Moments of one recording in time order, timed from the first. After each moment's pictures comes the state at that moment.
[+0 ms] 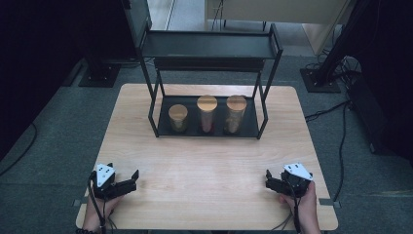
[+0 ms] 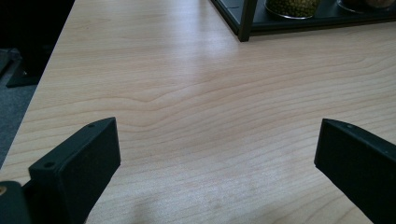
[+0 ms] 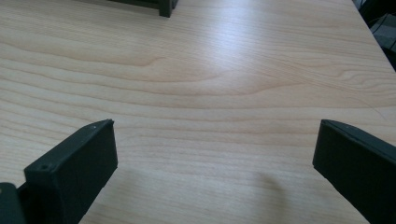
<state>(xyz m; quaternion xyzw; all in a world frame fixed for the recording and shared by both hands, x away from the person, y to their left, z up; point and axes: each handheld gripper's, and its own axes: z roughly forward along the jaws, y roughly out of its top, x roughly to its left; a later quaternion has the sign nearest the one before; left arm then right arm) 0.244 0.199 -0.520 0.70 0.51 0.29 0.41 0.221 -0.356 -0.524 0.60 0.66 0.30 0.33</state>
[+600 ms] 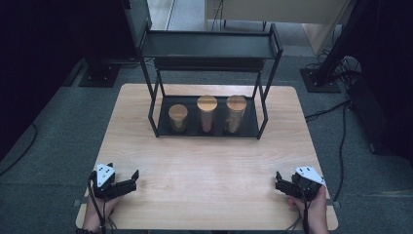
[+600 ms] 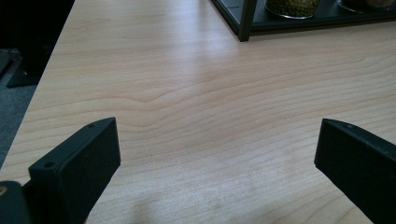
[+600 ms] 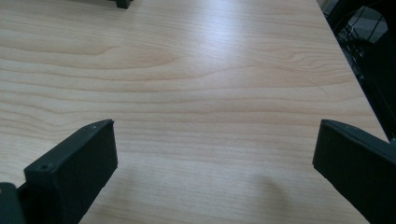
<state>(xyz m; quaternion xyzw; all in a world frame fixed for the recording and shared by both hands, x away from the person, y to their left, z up) 0.244 0.199 -0.520 0.70 0.51 0.29 0.40 0.210 -0.382 -0.524 0.62 0.65 0.29 0.34</state>
